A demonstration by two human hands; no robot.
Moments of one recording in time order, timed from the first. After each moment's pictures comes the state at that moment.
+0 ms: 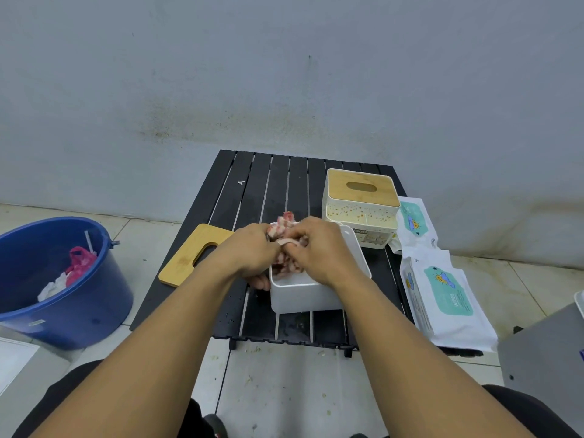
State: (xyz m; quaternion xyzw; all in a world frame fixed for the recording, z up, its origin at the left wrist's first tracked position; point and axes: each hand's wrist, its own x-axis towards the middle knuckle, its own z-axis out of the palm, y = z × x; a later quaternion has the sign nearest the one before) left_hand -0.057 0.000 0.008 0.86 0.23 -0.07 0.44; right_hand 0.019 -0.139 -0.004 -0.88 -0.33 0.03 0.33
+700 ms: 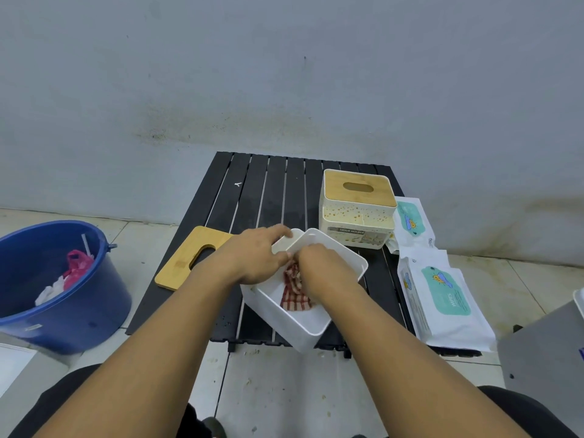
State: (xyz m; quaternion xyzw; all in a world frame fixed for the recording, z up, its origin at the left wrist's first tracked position) left_hand -0.055 -0.004 0.007 0.96 0.13 -0.09 0.24; right_hand 0.011 -0.143 -0.015 -0.94 -0.28 0.16 0.07
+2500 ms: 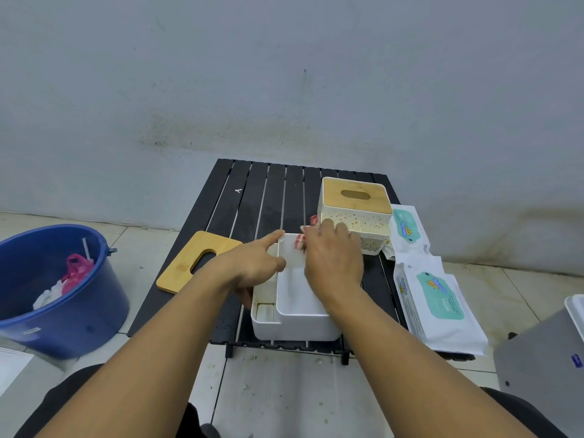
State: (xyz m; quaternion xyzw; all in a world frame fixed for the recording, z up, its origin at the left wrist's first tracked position) left_hand -0.065 -0.011 0.019 0.86 0.24 -0.15 0.42; right_hand 0.015 -0.151 -0.019 -0.93 -0.30 -0.23 0.01
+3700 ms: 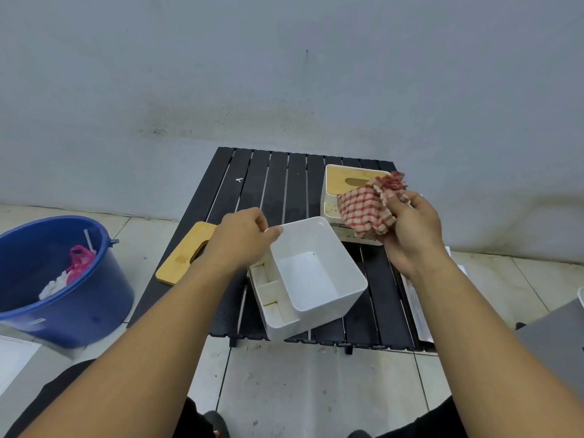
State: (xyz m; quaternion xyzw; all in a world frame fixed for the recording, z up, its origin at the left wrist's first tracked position) left_hand -0.049 0.006 0.000 0.91 0.27 0.06 0.31; right_hand 0.067 -0.221 0.030 -0.61 0.00 0.11 0.78
